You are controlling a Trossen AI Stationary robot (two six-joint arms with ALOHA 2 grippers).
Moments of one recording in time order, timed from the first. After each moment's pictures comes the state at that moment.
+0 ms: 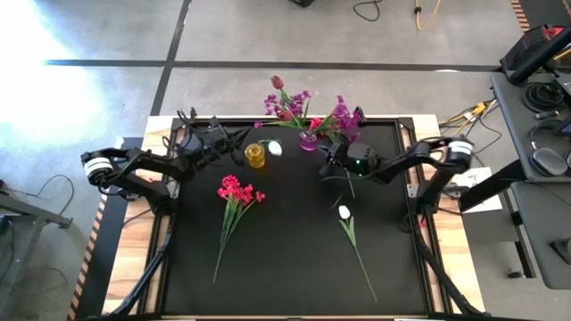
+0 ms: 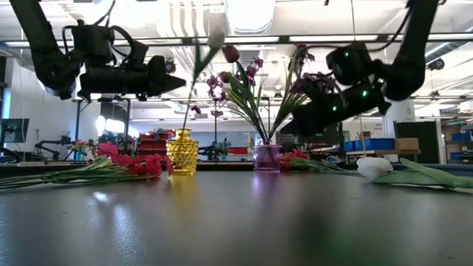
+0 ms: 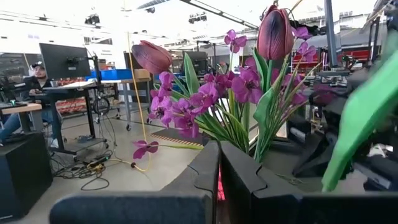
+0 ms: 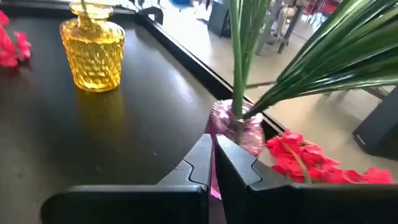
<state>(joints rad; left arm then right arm) 0.58 1.39 0.26 1.31 0.01 0.05 -0.39 1.70 0.45 0.99 0.23 -0.17</state>
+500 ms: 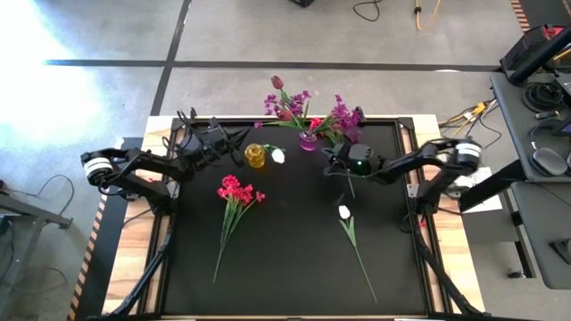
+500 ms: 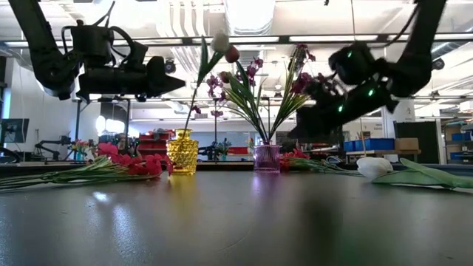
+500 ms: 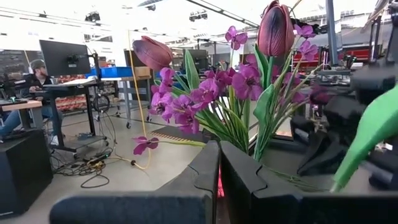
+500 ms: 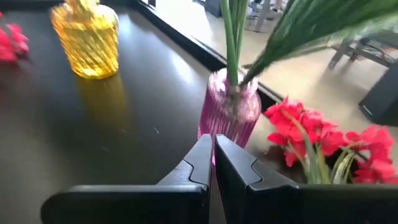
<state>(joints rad) 0.58 1.38 0.25 1.31 0.00 0.05 -0.38 1.64 0.42 0.88 0.25 -0.06</state>
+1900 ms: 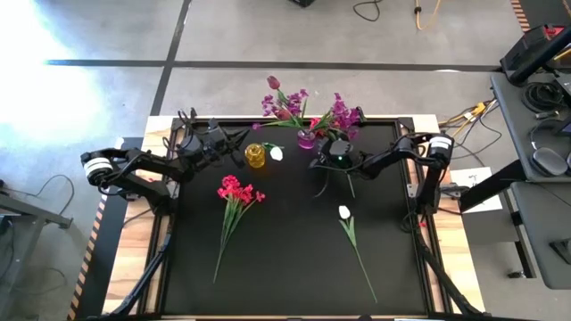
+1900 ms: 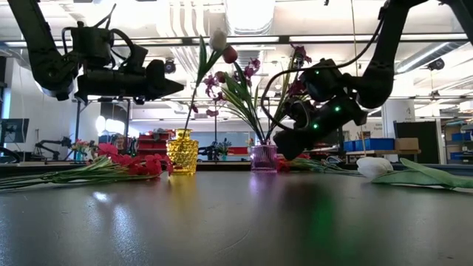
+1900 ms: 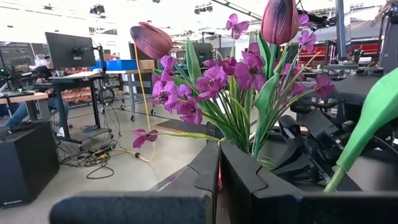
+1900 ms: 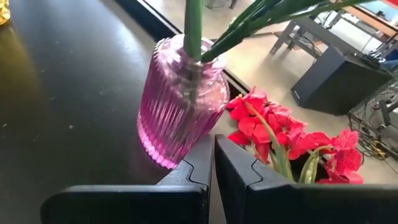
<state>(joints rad) 0.58 1.38 0.24 1.29 -0.02 0.04 -0.41 1.87 0.62 0.80 0.47 -0.17</state>
